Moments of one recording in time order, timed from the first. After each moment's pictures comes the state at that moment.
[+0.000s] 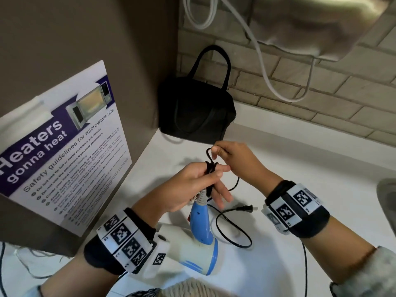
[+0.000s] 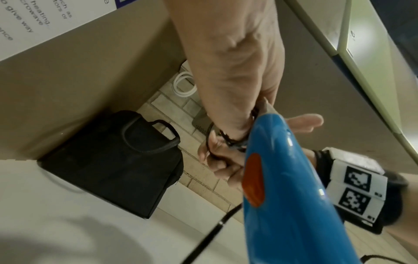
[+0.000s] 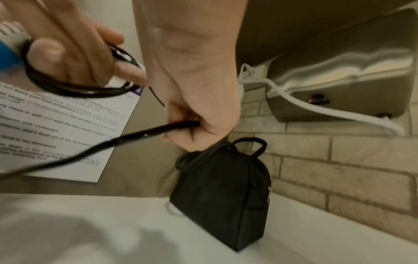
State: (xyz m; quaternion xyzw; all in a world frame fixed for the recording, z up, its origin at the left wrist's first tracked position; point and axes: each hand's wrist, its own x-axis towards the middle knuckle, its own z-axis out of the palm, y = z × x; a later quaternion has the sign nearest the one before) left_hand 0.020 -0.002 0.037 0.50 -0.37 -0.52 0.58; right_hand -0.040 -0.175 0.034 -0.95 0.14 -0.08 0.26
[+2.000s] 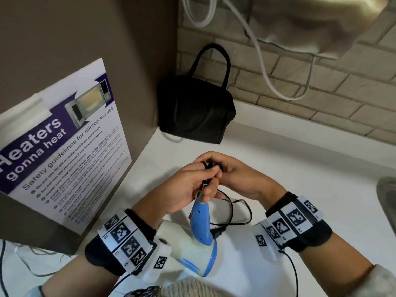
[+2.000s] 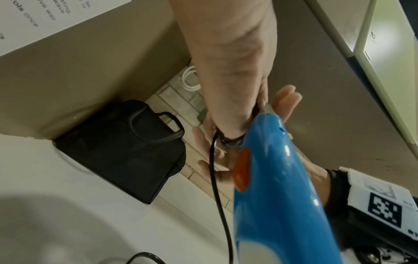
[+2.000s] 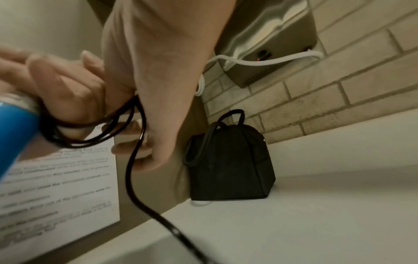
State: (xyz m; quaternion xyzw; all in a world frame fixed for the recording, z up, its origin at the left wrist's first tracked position) left_hand 0.017 -0.003 0.035 0.44 -0.28 -0.57 0.63; right_hand -0.064 -0.147 0.038 -0.76 0.03 0.04 0.65
